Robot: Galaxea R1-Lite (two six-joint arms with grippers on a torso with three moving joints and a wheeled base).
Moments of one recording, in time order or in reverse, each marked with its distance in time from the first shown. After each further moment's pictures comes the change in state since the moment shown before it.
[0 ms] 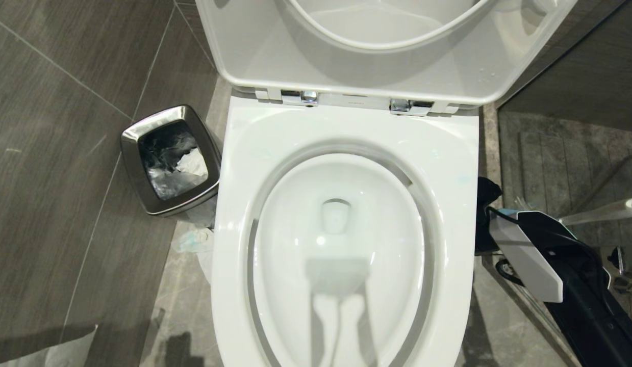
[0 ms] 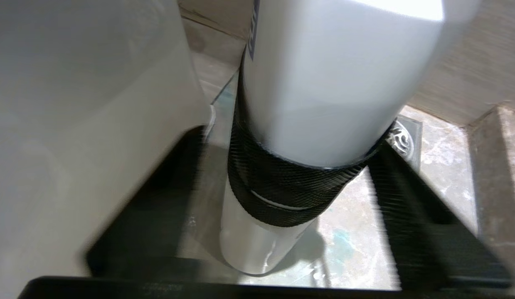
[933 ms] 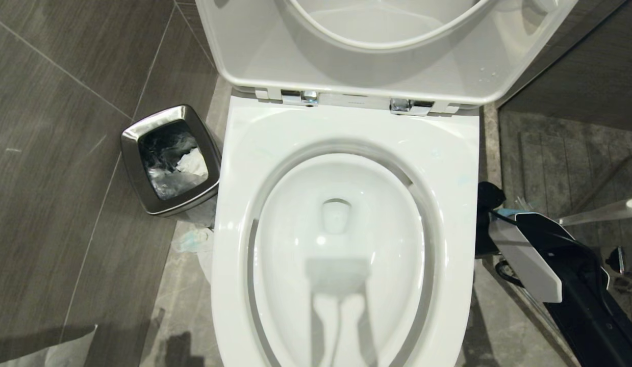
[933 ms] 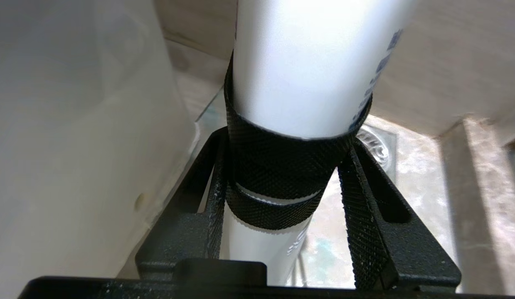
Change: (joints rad) left arm 0.000 0.000 0.000 0.000 0.000 0.000; right arm -0.003 0.003 0.023 -0.116 -0.030 0.000
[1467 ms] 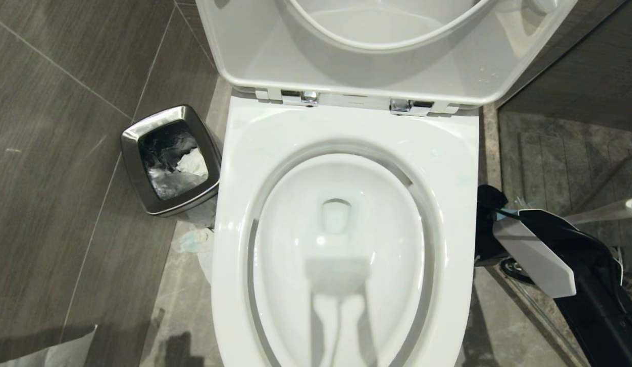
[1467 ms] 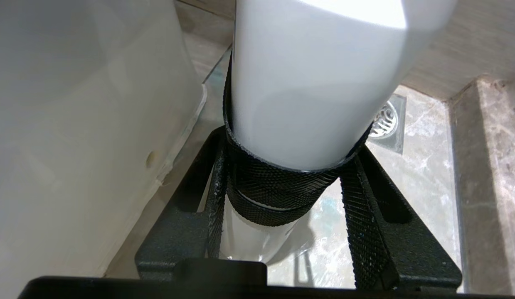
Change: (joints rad) left arm 0.000 0.000 0.000 -0.001 0.000 -0.001; right arm 0.001 -0.068 0.202 -0.008 -0.012 0.000
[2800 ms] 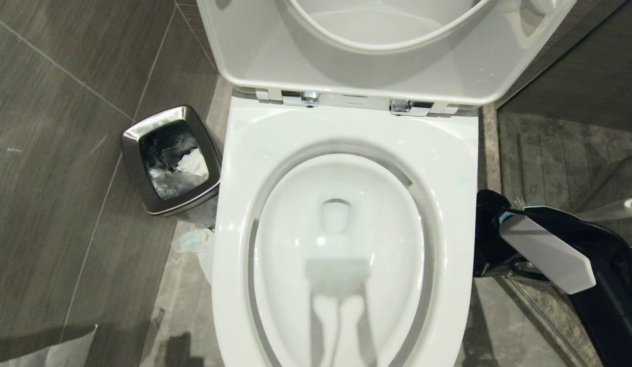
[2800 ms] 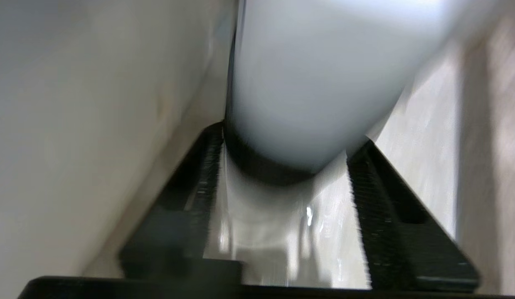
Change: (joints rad) left arm 0.000 0.000 0.000 0.001 0.000 0.001; right arm -0.001 -0.085 0.239 0.012 -0.031 -0.022
